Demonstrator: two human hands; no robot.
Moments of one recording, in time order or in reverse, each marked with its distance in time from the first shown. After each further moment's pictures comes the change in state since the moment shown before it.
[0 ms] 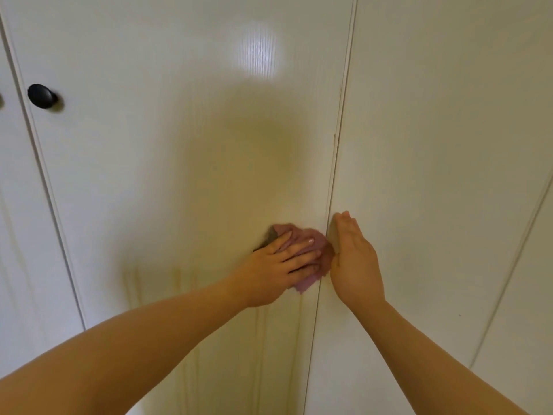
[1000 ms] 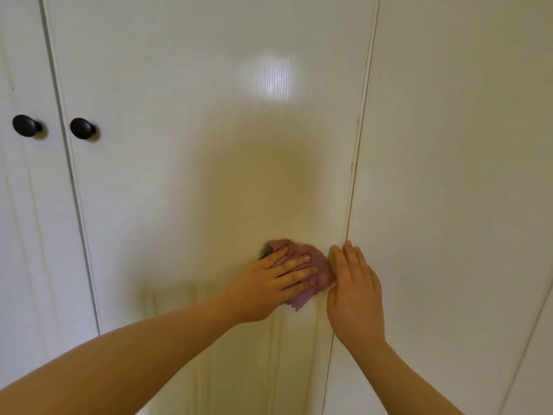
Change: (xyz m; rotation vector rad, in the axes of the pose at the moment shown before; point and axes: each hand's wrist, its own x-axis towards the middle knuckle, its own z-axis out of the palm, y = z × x) left_hand -0.022 -0.032 -0.006 0.101 -0.009 0.022; right_hand -0.004 -0.011 0.029 -0.226 0.255 -0.044
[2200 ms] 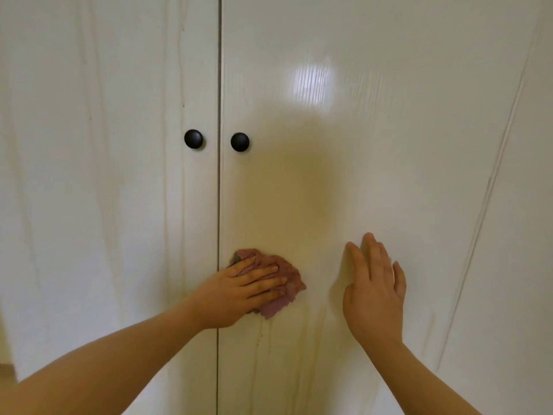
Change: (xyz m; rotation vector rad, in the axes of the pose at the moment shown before) left_hand -0.220 -0.094 -0.013 0.080 -0.042 -0.023; right_hand -0.002 -0.156 0.038 -0.057 0.157 -0.088
